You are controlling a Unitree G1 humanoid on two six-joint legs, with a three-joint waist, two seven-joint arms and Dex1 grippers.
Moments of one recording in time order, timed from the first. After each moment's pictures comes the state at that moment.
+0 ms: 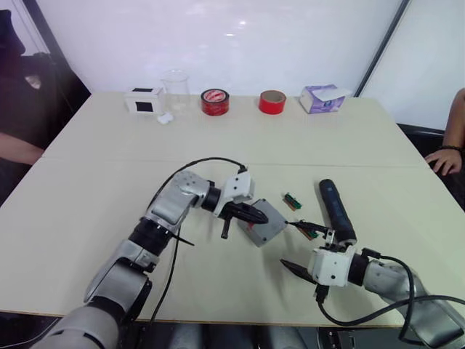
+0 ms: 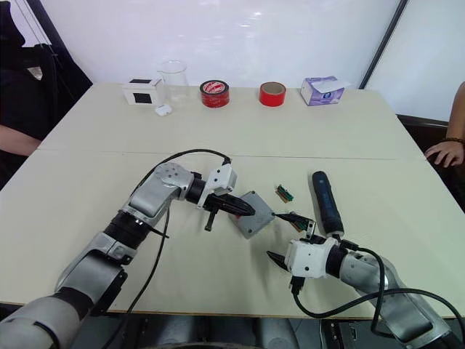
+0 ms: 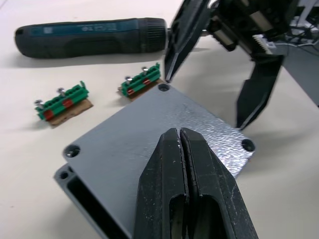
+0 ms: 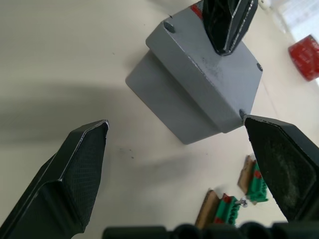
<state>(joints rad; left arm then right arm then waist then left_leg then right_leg) -0.77 0.30 -0.40 0.35 -0.14 0.24 -1.33 0.20 -0.88 0.14 -0.38 -0.04 -0.18 0.60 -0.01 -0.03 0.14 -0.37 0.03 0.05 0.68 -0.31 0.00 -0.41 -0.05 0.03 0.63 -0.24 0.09</state>
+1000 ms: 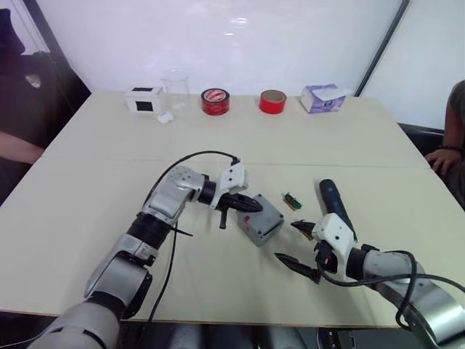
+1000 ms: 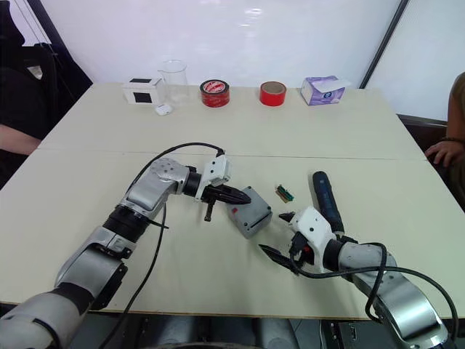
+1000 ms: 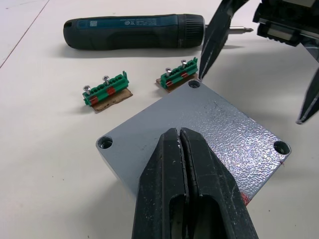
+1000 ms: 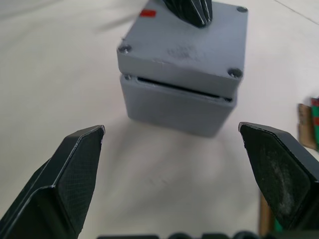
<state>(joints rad) -0.79 0.31 -0.37 0.41 -0.14 0.22 -1.29 0.15 -0.73 0.02 -0.62 0.42 0.60 0.67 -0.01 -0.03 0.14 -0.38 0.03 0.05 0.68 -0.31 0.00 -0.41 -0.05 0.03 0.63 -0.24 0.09</state>
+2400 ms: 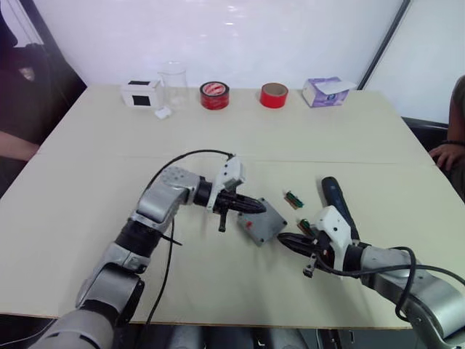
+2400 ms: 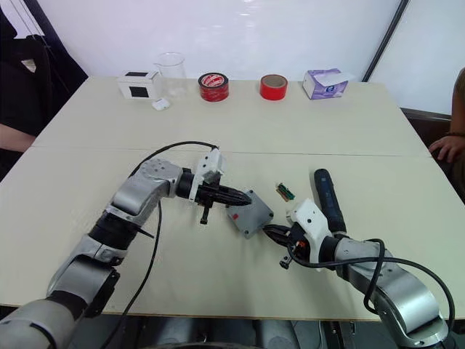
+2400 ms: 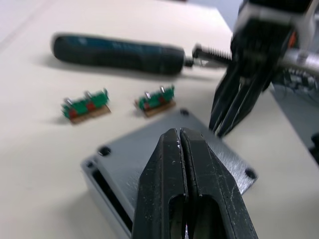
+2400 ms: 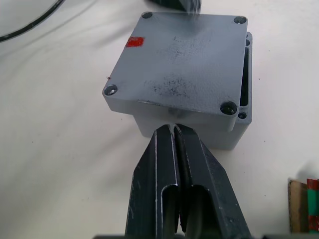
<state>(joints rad) -0.73 0.35 -0.27 0.12 -0.31 0.53 -1.26 0.09 -0.71 -0.02 -0.67 0.55 0.76 0.62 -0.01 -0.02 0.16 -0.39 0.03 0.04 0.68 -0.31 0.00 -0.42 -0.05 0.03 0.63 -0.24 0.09</state>
